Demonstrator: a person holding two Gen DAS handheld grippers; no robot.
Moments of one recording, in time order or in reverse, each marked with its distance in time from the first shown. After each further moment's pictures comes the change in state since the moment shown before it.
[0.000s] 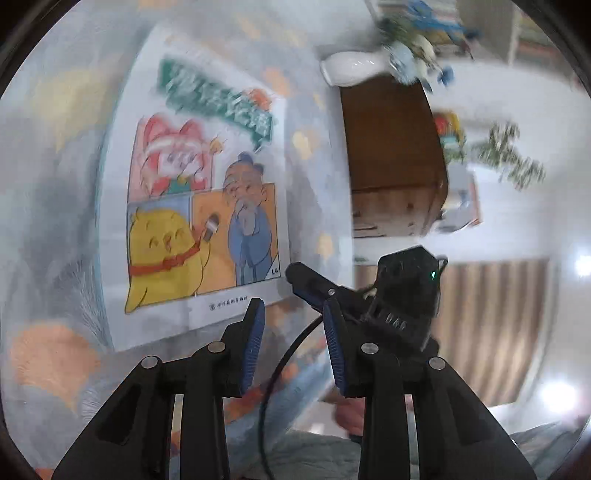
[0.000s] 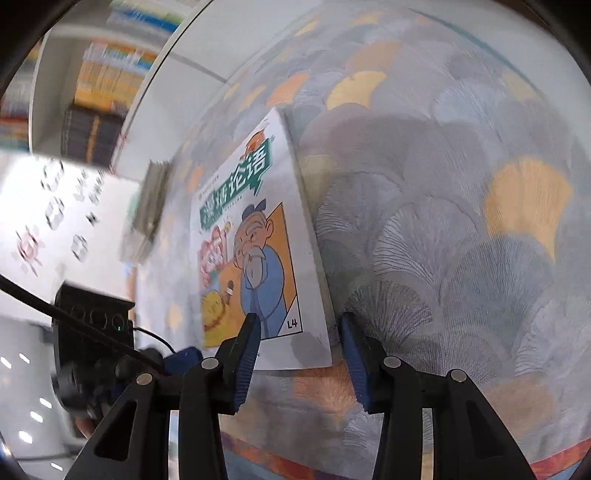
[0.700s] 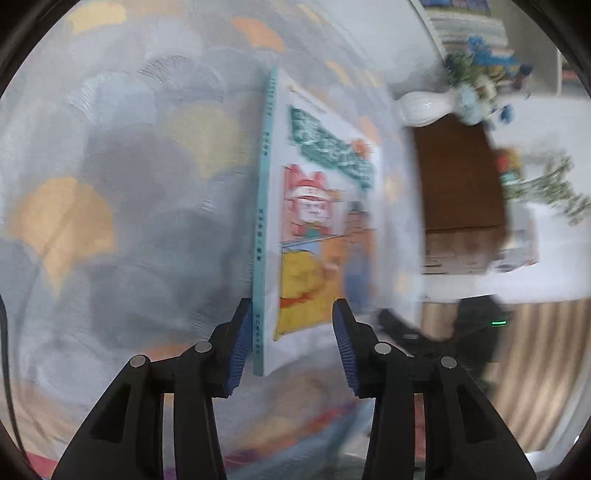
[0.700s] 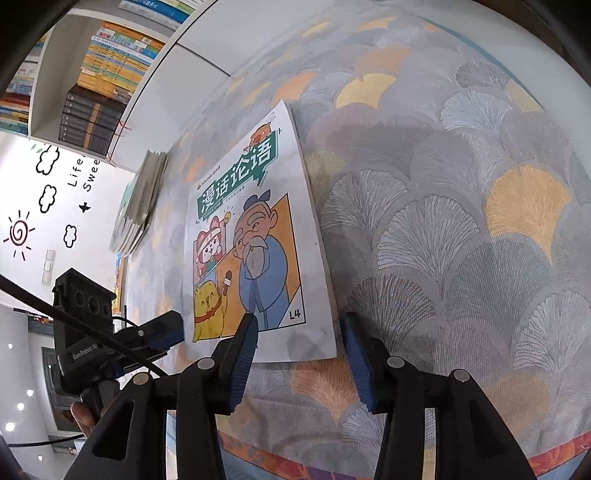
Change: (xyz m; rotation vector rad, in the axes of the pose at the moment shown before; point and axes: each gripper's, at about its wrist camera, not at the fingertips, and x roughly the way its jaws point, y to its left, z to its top) left arm -0.033 0.040 0.007 -0.125 -0.107 0.135; right arm 0.005 0.017 -0.002 -0.091 0.002 -0.082
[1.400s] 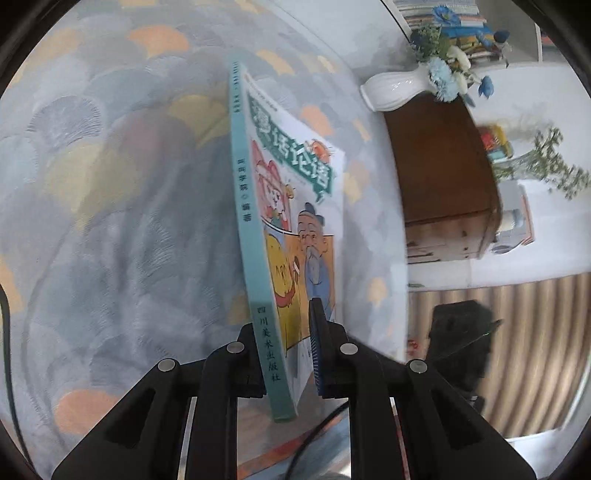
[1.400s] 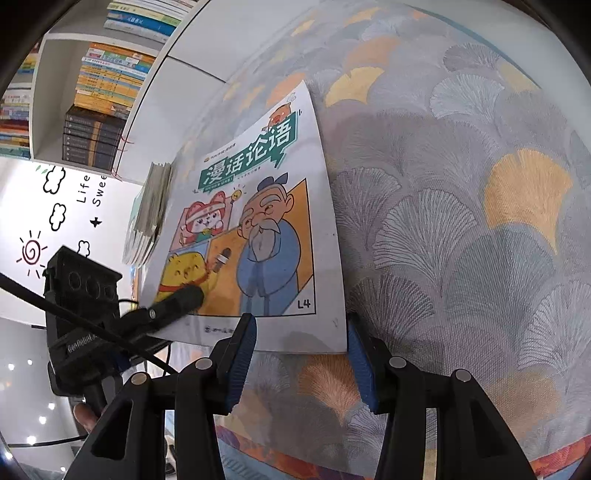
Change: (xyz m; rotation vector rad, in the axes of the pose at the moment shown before) left arm 0.043 -0.046 0.019 0.094 0.016 0.023; right arm 0.000 -0.011 0.006 0.081 0.022 0.081
